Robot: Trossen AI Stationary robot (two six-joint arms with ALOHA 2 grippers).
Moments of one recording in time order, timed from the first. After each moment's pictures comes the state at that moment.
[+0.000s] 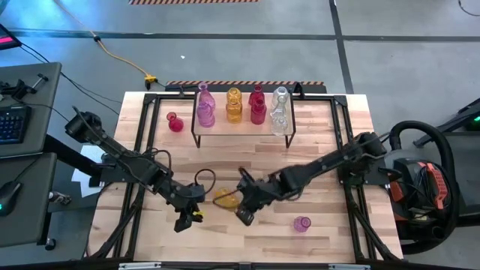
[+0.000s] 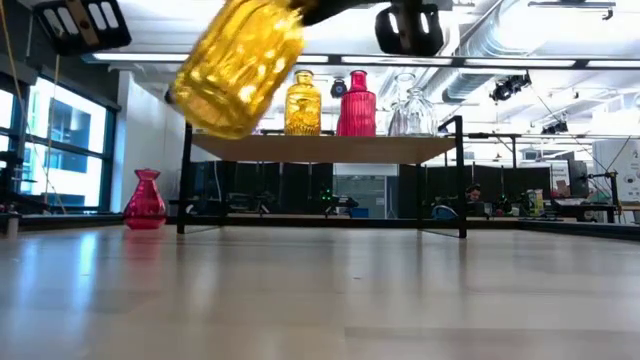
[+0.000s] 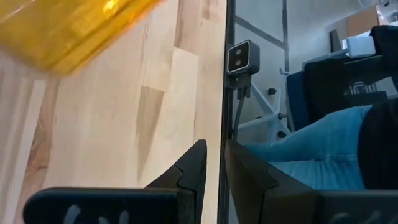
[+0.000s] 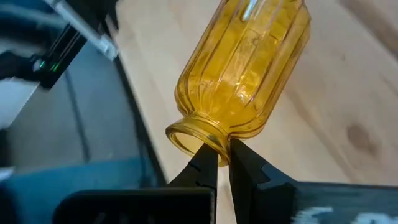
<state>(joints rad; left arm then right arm) -0.57 1.32 0.92 -0.36 0.10 -0.83 0.38 1.86 1.53 -0.49 0.05 0.99</state>
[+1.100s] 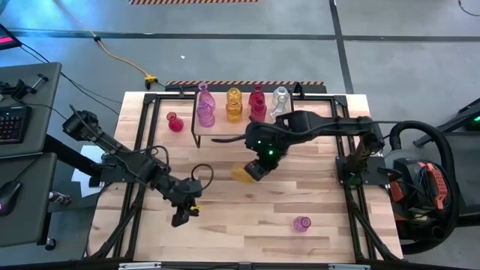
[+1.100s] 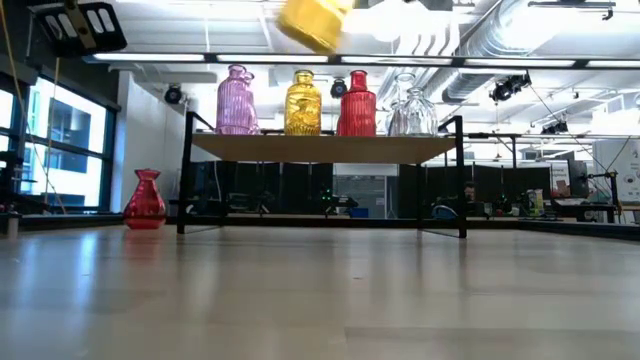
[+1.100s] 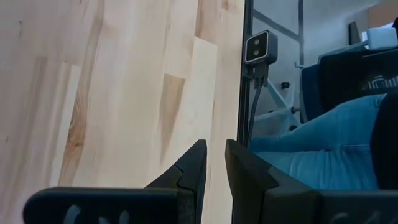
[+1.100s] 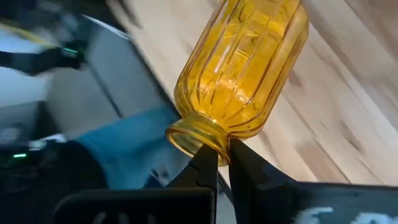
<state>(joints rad) -0.54 1.26 0.92 -0.48 0.09 -0.81 0.08 1.81 2.00 -1.21 -0.40 0.91</state>
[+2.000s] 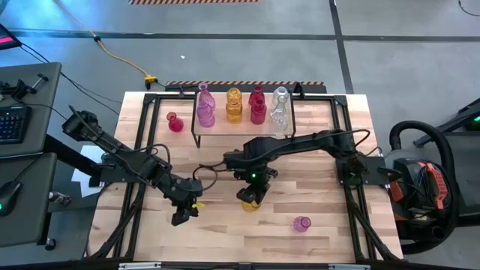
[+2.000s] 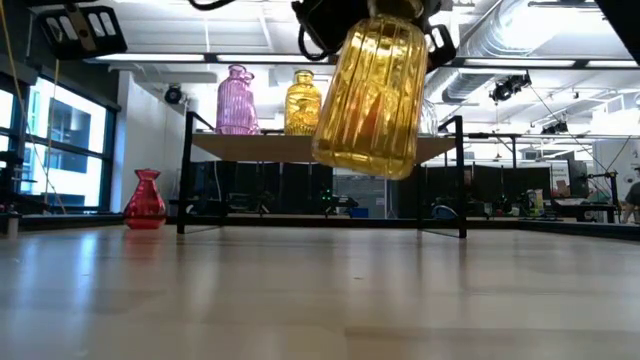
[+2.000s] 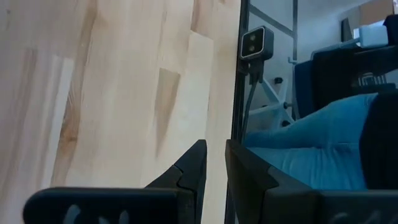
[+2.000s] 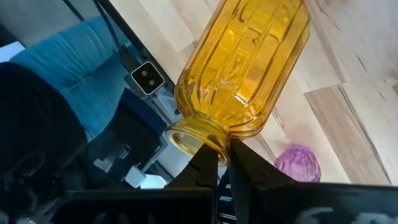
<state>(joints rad) -0.51 1.26 0.92 -0.48 0.15 -0.81 0.12 2.12 2.00 -1.35 -0.70 0.74</state>
